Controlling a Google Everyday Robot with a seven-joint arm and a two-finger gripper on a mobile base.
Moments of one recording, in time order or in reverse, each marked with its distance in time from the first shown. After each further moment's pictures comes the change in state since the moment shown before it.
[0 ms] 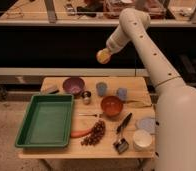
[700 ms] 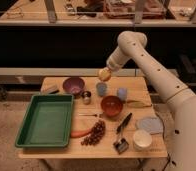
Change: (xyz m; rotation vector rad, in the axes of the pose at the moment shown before) arm -0.080 -0.040 0.075 0.047 -0.097 0.076
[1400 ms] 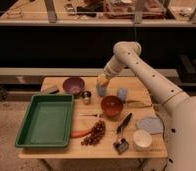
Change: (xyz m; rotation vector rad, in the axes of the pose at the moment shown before) arm -0.001 0.006 0.041 -0.017 -0.005 0.063
